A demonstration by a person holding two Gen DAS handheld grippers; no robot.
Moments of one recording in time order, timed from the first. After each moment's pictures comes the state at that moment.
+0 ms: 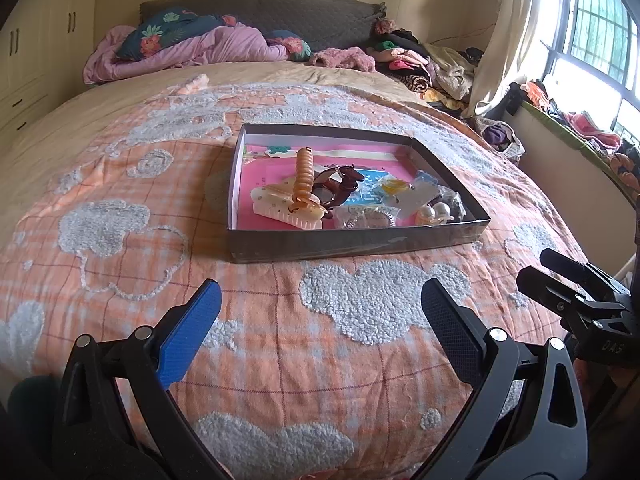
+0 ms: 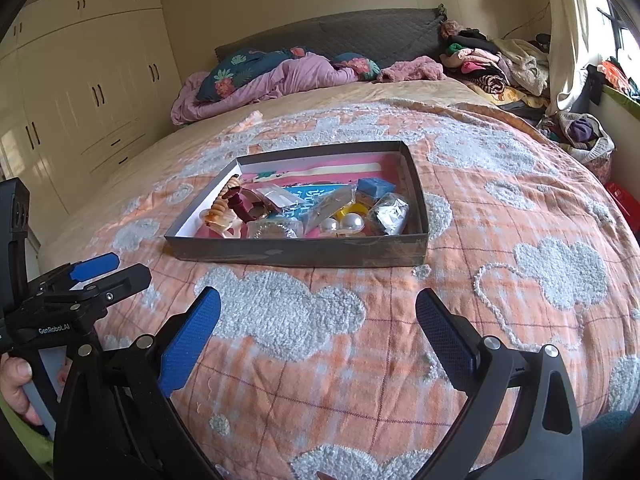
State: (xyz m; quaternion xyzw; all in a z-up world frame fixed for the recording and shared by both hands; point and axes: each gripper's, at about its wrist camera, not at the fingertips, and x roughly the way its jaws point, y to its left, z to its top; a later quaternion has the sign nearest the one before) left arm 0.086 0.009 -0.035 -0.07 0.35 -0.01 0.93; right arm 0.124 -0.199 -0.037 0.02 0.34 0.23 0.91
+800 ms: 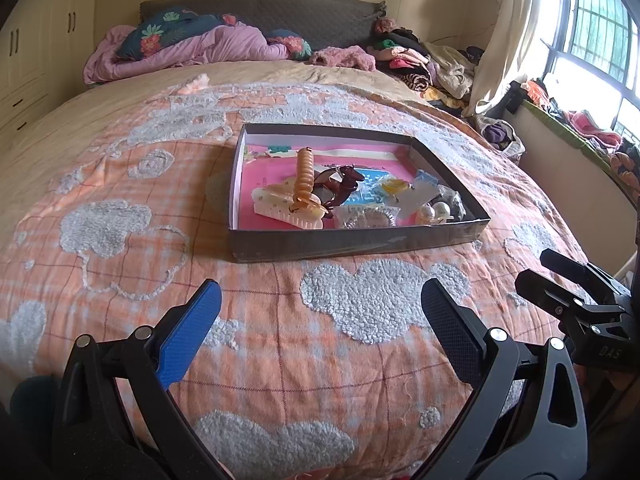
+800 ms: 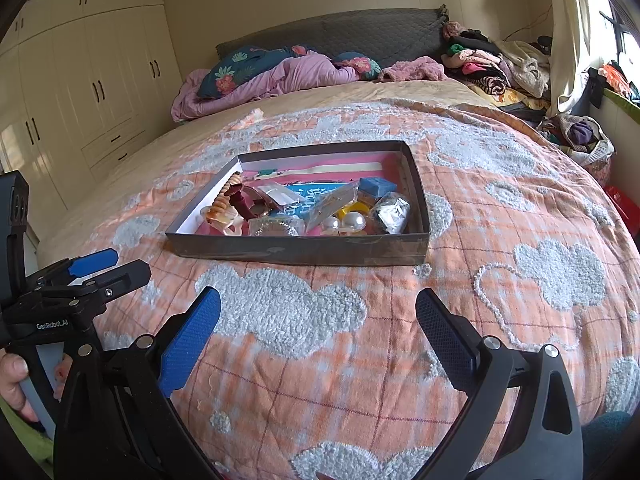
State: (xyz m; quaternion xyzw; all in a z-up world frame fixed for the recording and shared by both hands) left arm 0.084 0.009 -0.031 -0.07 0.35 -0.01 0.93; right arm 0.123 -0.199 -0.037 0.02 0.34 0.23 0.91
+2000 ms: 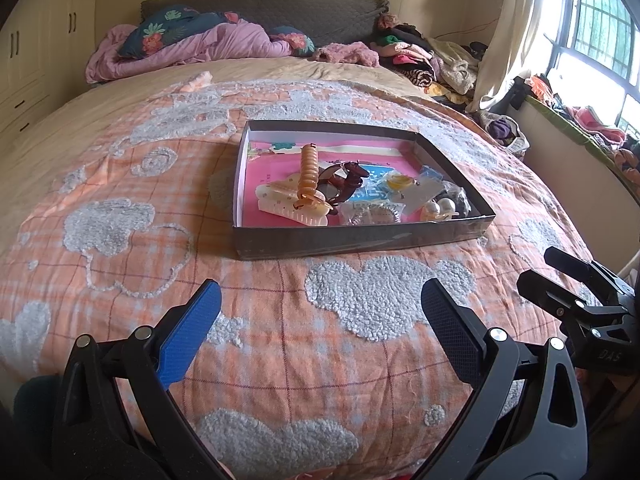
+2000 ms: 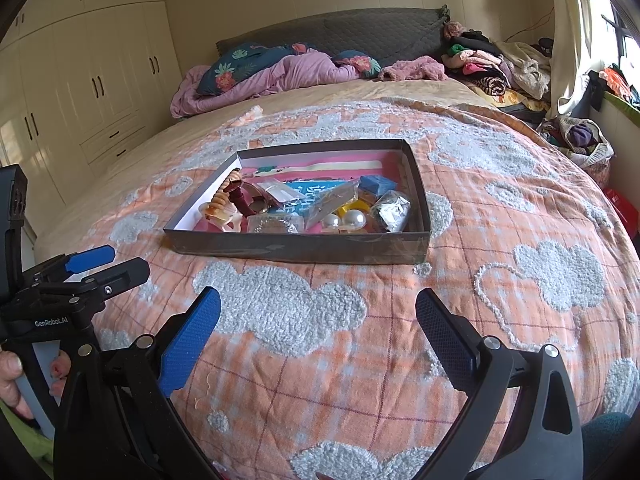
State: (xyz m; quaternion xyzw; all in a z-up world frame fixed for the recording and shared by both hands) left arm 0.084 0.011 -0.033 -0.07 0.36 0.00 0.93; right arm 0.123 -0.199 -0.037 0.01 0.34 0.23 0.91
